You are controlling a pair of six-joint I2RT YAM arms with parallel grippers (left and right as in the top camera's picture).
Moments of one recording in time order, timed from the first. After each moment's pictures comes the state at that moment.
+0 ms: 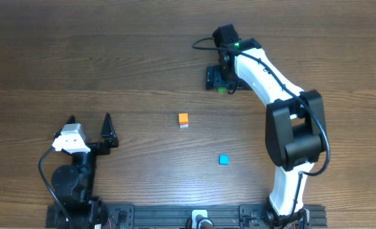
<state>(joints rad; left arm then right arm) 0.03 0.01 0.01 -0.08 0.01 -0.18 0.32 2.06 1.55 -0.92 0.07 0.35</state>
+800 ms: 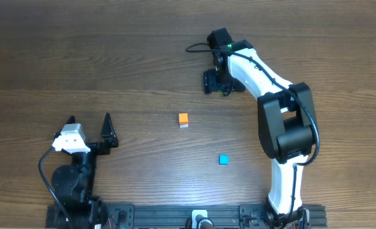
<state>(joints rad) 0.03 0.01 0.01 -0.08 0.01 -0.18 0.34 2.15 1.58 -0.91 0.02 0.29</state>
